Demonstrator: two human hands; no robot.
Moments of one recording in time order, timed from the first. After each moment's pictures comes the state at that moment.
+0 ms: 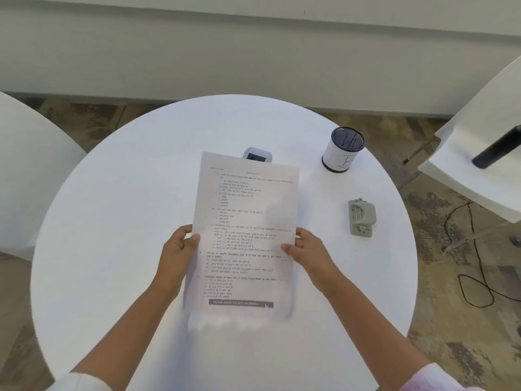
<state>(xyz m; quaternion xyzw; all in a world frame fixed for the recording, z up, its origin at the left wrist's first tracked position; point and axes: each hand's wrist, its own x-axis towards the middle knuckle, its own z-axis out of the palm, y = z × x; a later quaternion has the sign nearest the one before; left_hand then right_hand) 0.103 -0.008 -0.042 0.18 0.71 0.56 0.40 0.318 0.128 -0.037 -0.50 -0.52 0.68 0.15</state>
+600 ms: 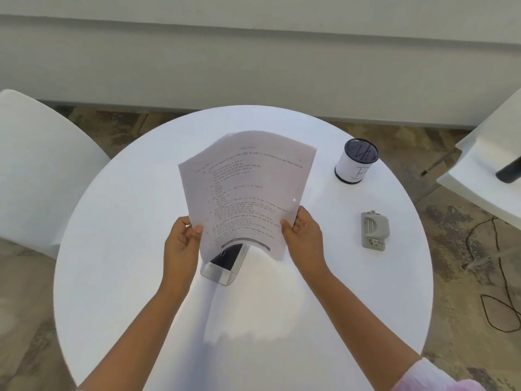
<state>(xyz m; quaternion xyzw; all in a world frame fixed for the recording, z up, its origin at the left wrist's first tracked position) 0.112 -0.003 -0.004 0.25 0.69 0.64 0.24 0.270 0.122 0.006 -0.44 -0.64 0.55 0.32</state>
